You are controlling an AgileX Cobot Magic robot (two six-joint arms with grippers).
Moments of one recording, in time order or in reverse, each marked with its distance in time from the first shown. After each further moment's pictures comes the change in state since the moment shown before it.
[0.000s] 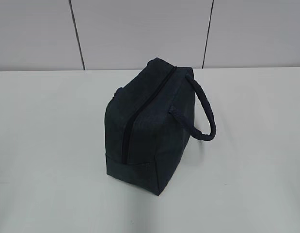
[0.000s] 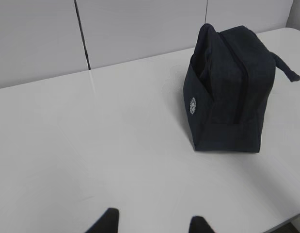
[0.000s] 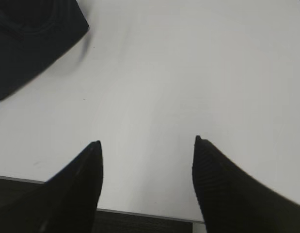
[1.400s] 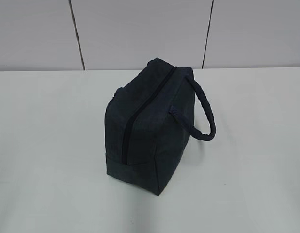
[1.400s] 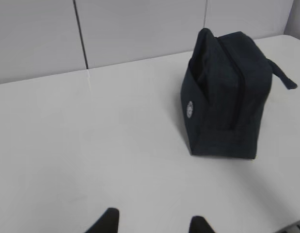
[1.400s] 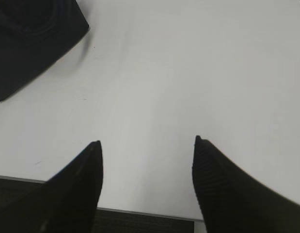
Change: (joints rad) left arm 0.065 0.000 0.000 -0.045 0.000 0.000; right arm 0.000 -0.002 0.000 0.000 0.002 0.006
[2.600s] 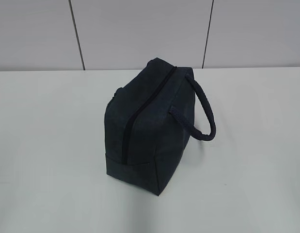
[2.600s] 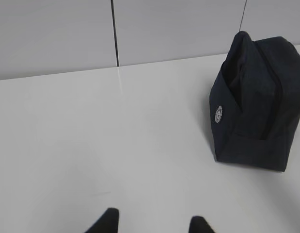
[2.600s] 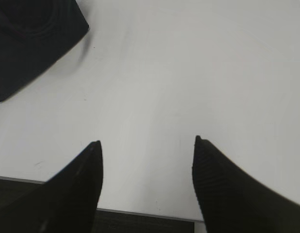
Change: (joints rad) left arm 0.101 0.000 0.000 0.000 0.000 0.000; right arm 0.000 0.000 0.000 0.000 0.000 0.002
